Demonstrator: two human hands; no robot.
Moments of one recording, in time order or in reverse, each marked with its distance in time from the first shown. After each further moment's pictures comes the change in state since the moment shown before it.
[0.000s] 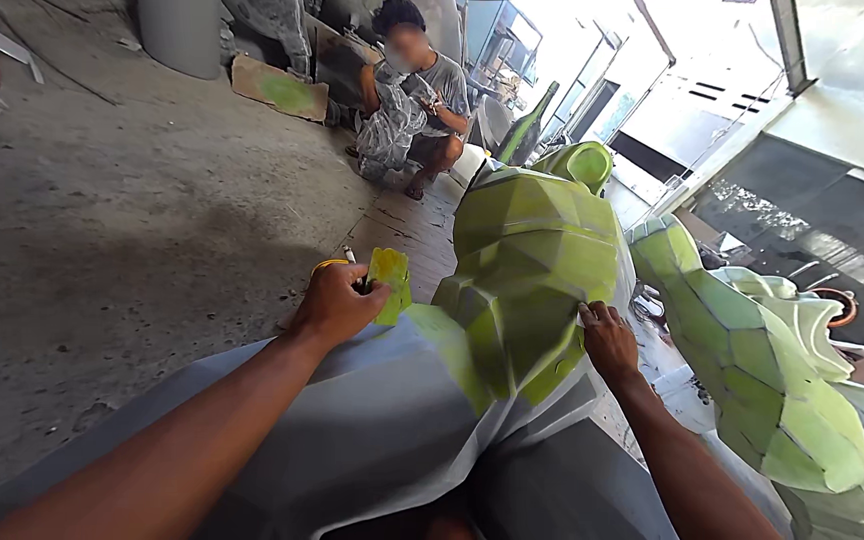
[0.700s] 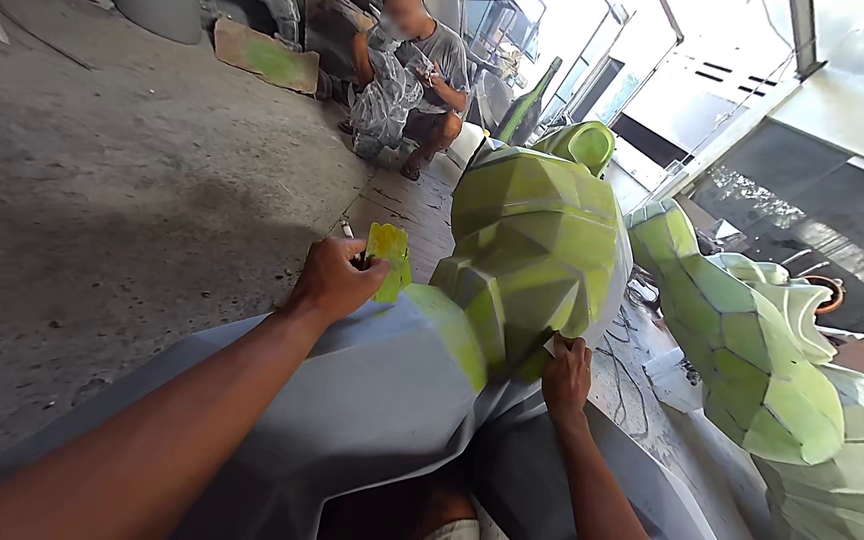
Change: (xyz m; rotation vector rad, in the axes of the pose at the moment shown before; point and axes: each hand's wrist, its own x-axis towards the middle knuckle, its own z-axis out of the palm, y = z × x) left_hand -0.001 0.001 0.000 -0.004 0.010 0.018; right_hand -0.088 -0.101 0.021 0.209 -0.022 0.462
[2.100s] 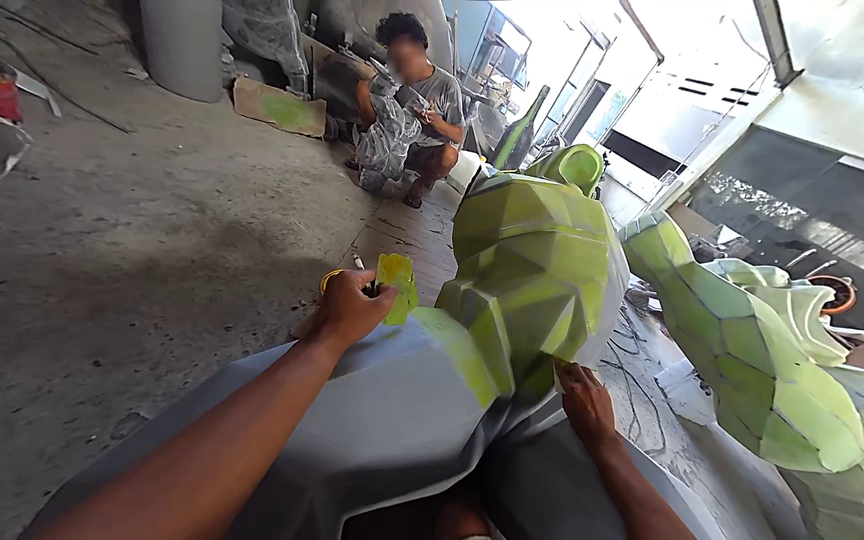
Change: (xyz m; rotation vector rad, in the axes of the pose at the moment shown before) left_hand -0.001 0.003 -0.002 -0.041 0.007 -0.024; right_hand -0.008 0.062 -0.003 -0.063 -0.055 -0.452
